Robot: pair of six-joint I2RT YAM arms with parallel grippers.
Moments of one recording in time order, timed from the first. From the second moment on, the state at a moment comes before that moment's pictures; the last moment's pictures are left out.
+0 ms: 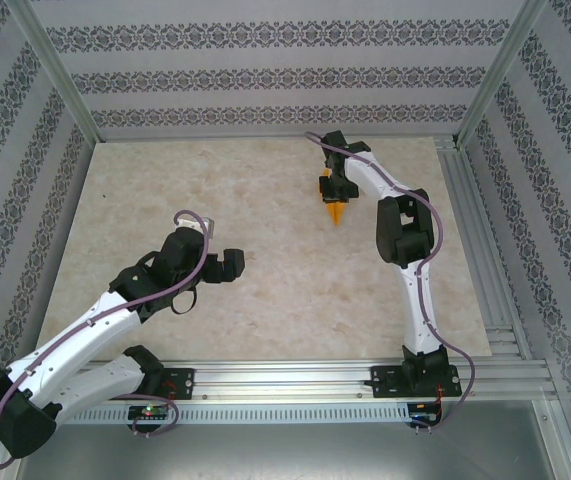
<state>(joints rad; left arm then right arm) -0.65 0.93 0.77 -0.58 -0.13 -0.56 0.30 2.42 2.10 -1.02 0.04 0.23</state>
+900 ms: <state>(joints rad) -0.65 0.93 0.77 -0.58 -0.13 -0.56 0.34 2.34 2.11 -1.12 0.12 0.23</state>
